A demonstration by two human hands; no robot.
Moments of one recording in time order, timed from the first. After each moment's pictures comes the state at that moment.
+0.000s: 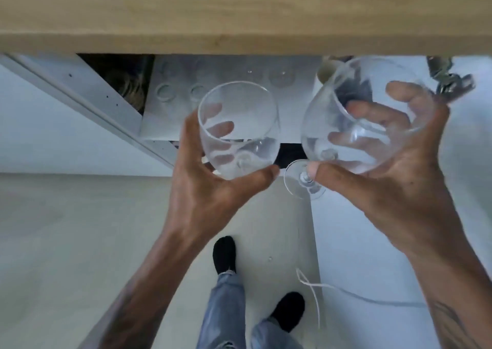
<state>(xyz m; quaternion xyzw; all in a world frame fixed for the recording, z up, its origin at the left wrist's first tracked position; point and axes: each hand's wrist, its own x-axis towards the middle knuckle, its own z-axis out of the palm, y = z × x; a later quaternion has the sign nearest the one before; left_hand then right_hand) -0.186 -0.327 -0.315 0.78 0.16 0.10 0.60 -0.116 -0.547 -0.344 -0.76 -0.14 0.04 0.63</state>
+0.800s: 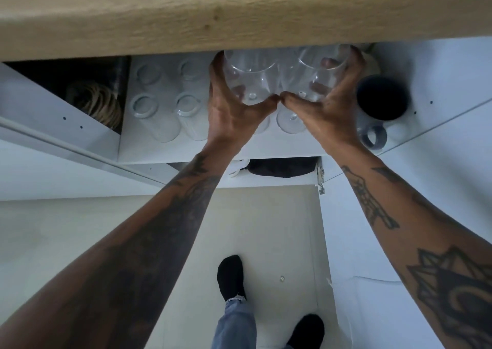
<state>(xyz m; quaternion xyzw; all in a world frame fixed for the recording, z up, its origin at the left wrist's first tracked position) 0.008 -0.286 -0.460 0.83 0.13 0.16 0.52 0.048 -0.440 -0.457 -0.79 -0.01 -0.07 0.61</state>
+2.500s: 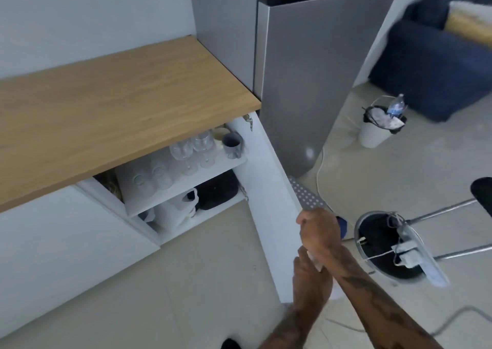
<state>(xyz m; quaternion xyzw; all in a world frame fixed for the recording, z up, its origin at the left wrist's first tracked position) -0.480 -0.499 -0.242 0.83 -0.02 -0.29 0.47 -0.419 -0.573 -0.202 -0.96 0.23 0.07 0.17</state>
